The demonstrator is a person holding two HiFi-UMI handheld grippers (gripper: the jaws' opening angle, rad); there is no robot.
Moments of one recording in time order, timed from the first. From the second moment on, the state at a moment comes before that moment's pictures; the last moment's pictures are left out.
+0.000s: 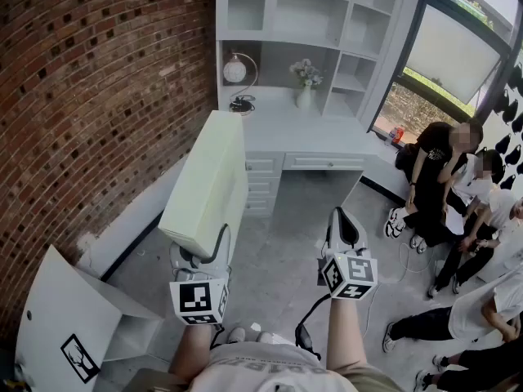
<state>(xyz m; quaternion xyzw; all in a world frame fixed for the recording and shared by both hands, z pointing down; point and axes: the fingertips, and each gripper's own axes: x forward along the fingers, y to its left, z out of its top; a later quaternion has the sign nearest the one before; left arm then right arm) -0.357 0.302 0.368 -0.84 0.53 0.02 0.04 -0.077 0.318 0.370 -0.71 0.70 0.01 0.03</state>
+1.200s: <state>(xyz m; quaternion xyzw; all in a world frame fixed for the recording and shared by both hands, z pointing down) -0.317 0.289 0.355 -0.85 0.47 0.21 -0.16 -0.035 0.346 0.390 -0.67 0.69 -0.14 0.23</state>
